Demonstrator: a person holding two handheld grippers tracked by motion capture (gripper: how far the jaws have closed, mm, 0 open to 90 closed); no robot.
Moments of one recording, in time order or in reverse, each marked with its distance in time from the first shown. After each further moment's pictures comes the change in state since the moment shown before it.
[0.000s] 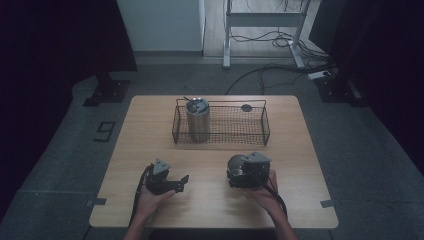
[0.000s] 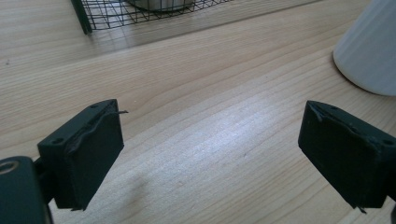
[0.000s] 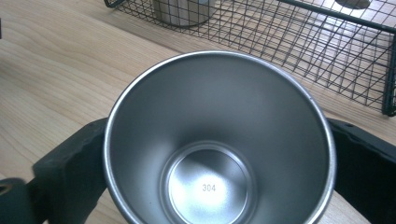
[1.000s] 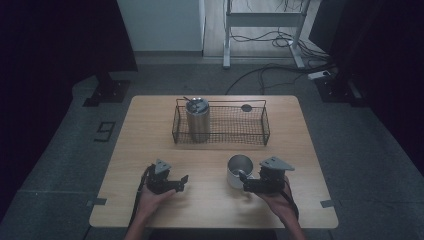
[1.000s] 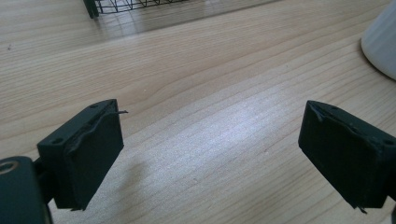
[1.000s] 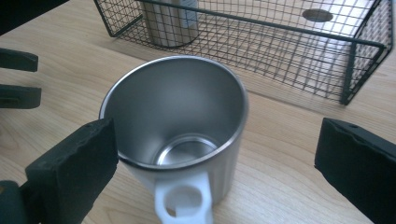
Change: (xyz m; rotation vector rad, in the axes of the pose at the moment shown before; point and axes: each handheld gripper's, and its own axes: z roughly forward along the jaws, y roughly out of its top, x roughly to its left) left arm 0.006 -0.005 0.011 0.031 0.032 -0.005; right arm -0.023 -0.015 -0.039 -0.101 0.018 0.070
